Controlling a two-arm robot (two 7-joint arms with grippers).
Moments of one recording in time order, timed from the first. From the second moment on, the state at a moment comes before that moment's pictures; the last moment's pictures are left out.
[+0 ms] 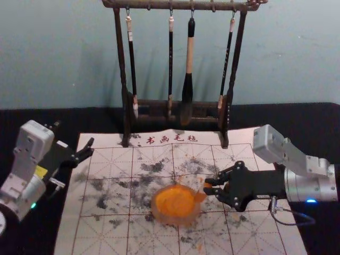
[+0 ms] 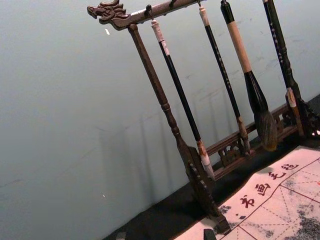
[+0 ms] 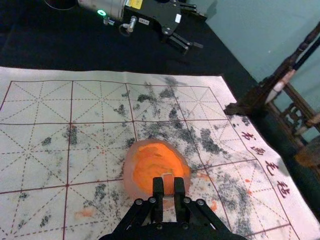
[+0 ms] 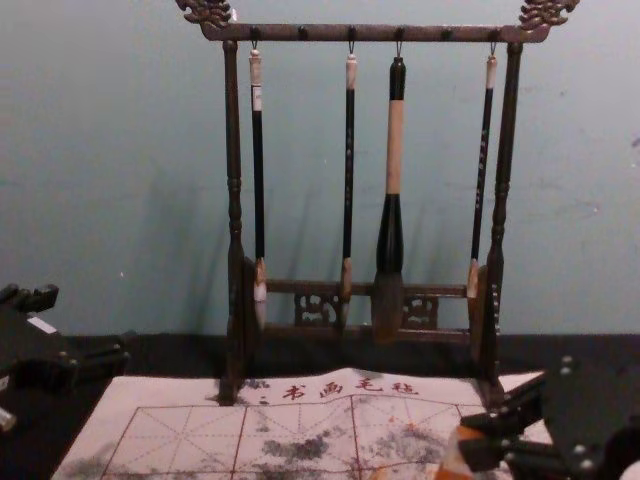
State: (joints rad) left arm -0.20 0.60 0.45 -1.41 -0.25 -0.12 0.03; right arm 0.46 0.67 -0.65 -1.45 0.29 0.03 0.85
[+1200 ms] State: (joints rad) left arm -0.20 0.60 0.45 -1.41 -0.25 -0.12 0.03; right arm 0.60 0.59 -0.78 -1.35 0.25 0.04 0.91
